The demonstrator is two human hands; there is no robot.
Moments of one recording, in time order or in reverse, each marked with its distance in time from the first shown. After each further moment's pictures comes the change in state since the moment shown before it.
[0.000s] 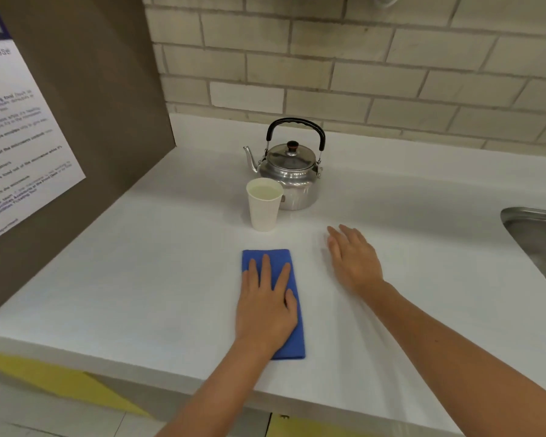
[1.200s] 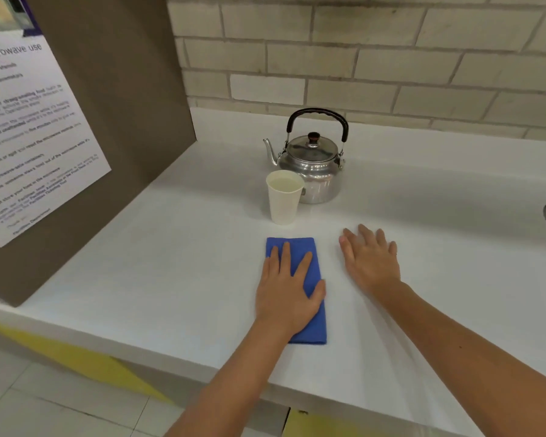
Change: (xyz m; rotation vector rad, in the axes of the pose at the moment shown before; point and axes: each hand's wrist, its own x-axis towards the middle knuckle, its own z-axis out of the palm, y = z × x) left_hand 0.016 -0.004 0.000 -0.011 -0.100 0.012; right_hand 0.000 -0.004 0.015 -0.178 -0.075 0.048
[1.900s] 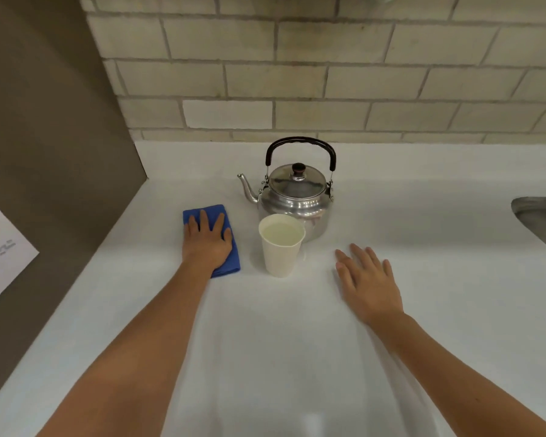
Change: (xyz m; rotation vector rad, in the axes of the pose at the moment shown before) left_hand 0.227 -0.149 -0.062 0.170 -0.078 -0.096; right_hand 0.040 -0.025 0.021 0.108 0.134 0.125
